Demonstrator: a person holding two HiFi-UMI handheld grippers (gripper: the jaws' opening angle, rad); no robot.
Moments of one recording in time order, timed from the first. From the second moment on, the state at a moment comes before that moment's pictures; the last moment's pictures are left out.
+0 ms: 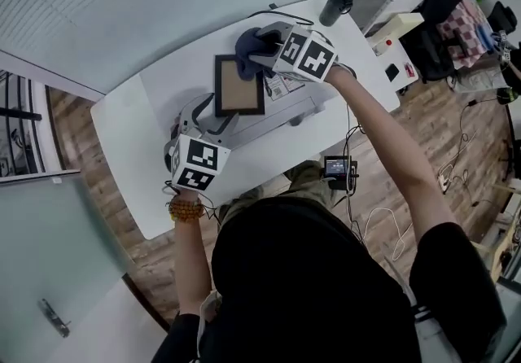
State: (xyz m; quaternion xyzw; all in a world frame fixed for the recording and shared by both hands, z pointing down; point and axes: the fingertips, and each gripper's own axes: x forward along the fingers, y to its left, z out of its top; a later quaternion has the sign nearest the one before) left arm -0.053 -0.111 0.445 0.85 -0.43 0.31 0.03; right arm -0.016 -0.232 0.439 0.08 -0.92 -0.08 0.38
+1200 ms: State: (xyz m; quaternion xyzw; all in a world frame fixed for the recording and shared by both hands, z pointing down) left arm -0.051 -0.116 0.453 0.85 -0.43 0.27 0.11; right arm -0.017 -0.165 0.461 0.07 -0.93 0.00 0.36
